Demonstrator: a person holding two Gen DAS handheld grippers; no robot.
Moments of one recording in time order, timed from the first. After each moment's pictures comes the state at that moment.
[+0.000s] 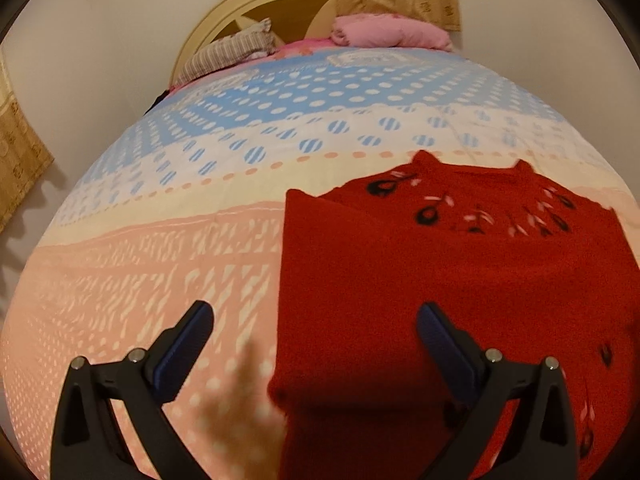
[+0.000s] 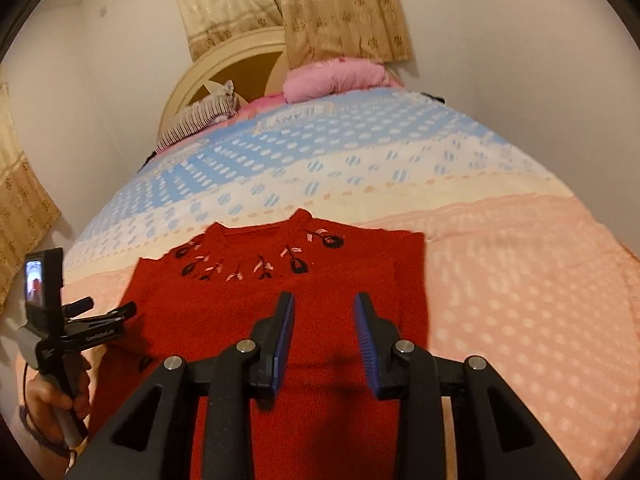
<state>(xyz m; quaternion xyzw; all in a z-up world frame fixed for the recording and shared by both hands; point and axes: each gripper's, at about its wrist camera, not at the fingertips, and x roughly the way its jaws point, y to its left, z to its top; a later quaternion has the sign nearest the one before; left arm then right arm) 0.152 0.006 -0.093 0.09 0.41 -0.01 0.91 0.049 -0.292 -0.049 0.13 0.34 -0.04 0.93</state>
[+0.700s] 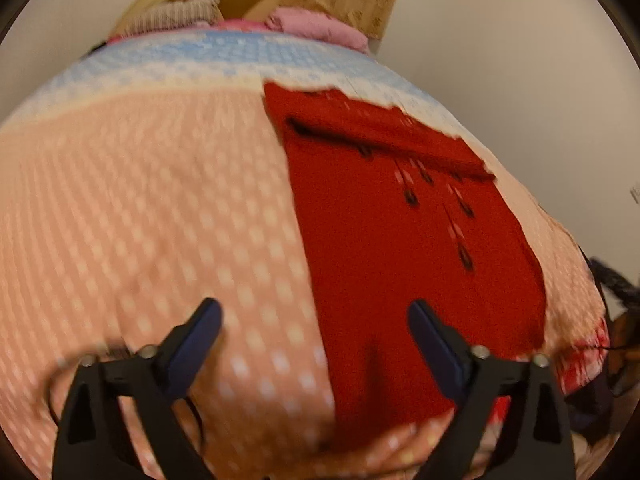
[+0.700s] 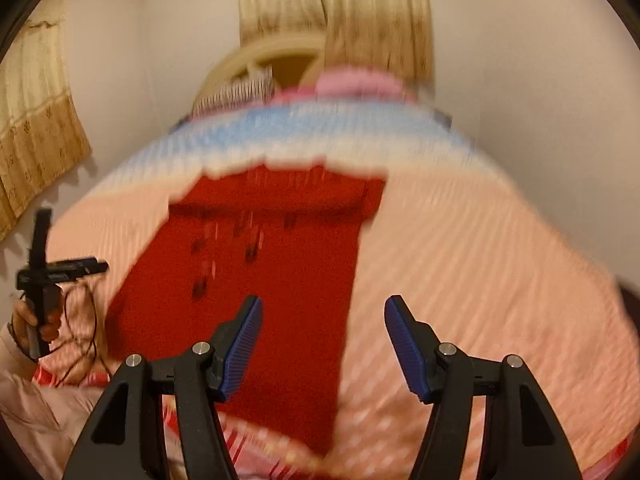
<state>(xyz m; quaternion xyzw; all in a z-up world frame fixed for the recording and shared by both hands) -0.056 0.117 -0.112 -0.04 0.45 -0.22 0.86 -0.191 -0.256 -0.038 0.05 0.37 -0.01 0.93</state>
